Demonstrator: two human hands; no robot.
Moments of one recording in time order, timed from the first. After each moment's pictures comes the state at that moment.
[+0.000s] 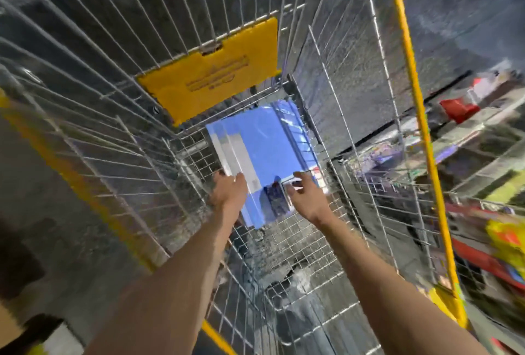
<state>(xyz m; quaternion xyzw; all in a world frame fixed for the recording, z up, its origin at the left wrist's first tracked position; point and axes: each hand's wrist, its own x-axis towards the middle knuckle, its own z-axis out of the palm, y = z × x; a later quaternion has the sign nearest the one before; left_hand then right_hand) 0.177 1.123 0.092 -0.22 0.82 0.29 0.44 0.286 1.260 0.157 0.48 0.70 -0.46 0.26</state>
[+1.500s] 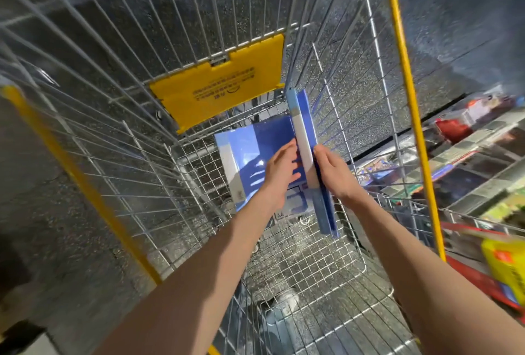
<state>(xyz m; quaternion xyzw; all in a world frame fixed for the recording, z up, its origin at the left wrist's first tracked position) 0.174 1.222 0.173 -0.18 0.58 0.58 0.55 0.255 1.336 0.172 0.41 0.75 -0.50 0.15</state>
